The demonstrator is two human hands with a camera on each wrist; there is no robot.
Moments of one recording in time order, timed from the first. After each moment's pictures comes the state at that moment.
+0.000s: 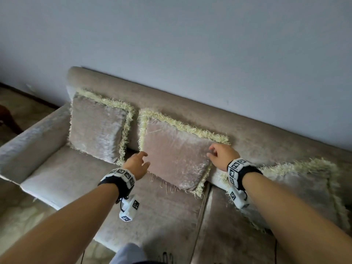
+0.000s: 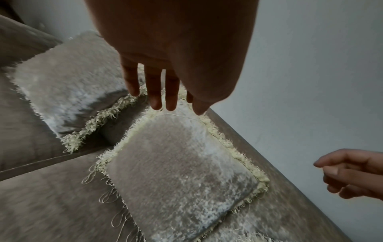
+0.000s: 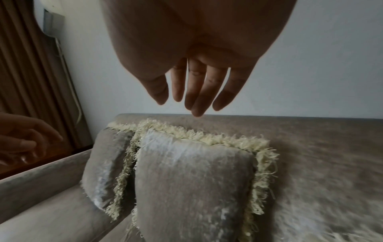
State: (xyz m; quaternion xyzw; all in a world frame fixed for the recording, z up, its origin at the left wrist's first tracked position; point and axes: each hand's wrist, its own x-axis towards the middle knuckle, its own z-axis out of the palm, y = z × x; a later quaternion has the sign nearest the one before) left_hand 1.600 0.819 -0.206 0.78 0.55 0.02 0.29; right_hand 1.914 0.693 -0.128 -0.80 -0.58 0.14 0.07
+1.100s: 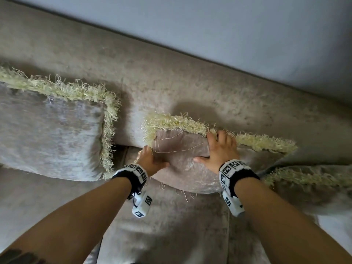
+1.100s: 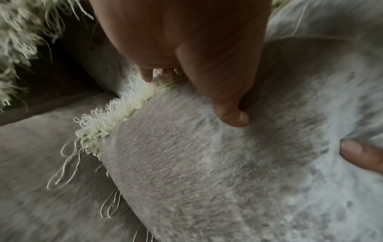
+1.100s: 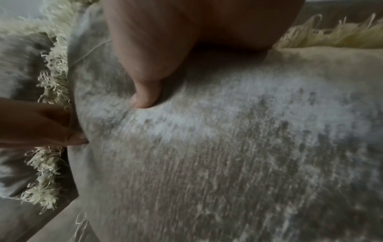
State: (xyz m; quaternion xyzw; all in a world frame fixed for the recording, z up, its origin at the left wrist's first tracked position) left_hand 1.649 1.100 -0.456 0.74 0.46 -0.09 0.48; right_hand 1.858 0.963 -0.329 -0.86 -0.46 0.15 -0.14
